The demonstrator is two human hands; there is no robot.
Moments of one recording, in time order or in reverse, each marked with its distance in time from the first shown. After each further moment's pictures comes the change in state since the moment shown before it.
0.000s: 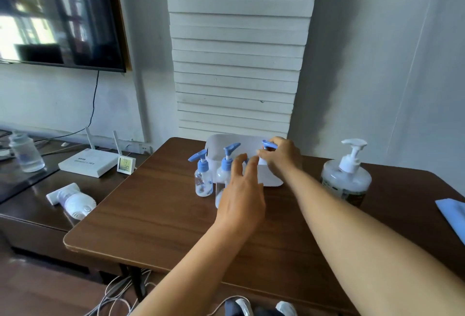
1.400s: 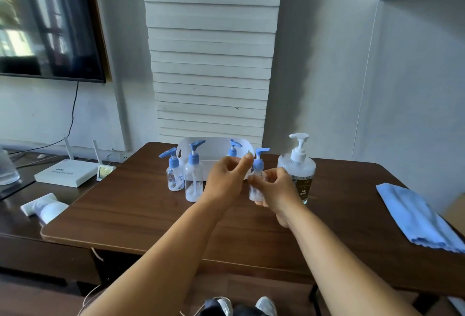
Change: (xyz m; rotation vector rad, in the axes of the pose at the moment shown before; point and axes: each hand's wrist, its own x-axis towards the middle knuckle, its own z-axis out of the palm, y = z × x) left_hand -0.008 0.050 0.005 -0.696 -0.066 -0.233; right_hand -0.104 0.041 -0.060 0.533 -0.104 0.223
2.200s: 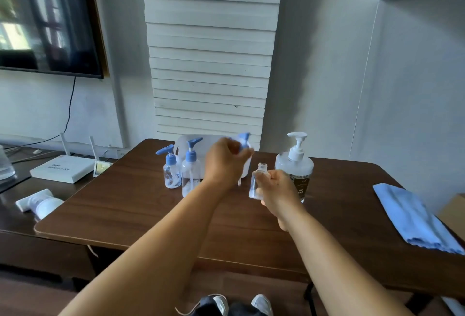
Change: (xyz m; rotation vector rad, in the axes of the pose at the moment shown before) left_hand 0.027 0.014 0.006 0.254 0.187 0.132; right_hand -0.002 0.006 -0.002 -0.108 0.072 -0.038
